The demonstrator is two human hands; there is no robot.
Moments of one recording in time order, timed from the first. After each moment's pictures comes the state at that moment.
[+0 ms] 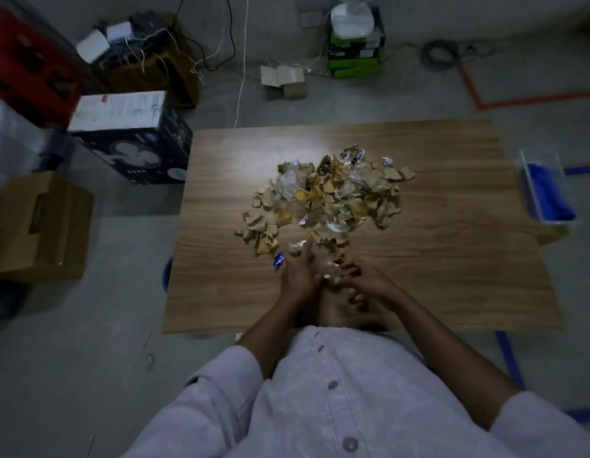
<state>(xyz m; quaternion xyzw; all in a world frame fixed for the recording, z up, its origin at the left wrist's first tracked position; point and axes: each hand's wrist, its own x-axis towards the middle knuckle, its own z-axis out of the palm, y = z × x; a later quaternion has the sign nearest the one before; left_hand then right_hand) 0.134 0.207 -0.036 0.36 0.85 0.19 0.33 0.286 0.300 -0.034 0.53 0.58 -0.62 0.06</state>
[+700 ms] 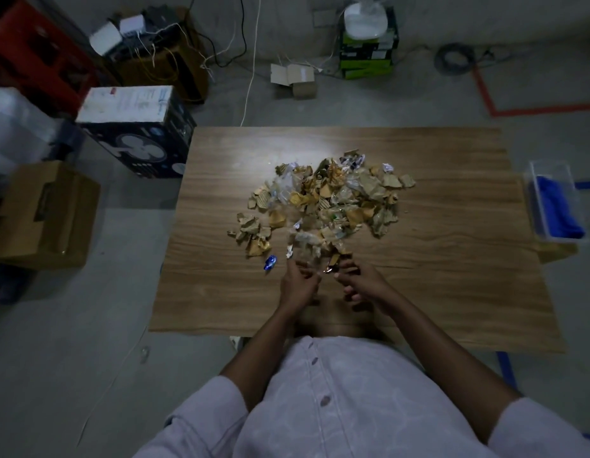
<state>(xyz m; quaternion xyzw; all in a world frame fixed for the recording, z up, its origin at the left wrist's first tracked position) 0.156 0.212 -0.058 0.12 0.79 0.41 0.44 0.291 0.327 -0.050 0.54 0.56 -0.63 0.02</state>
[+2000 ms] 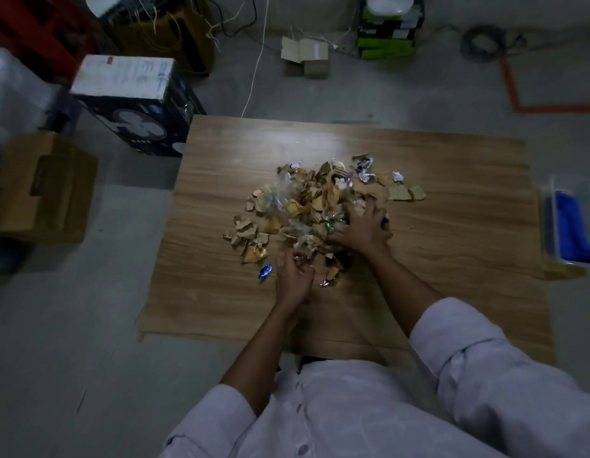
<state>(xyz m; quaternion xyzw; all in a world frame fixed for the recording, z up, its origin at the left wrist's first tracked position) 0.134 0.255 -0.054 0.16 0.84 0.39 0.35 0.199 0.442 -0.039 0.51 0.81 -0.27 0.14</state>
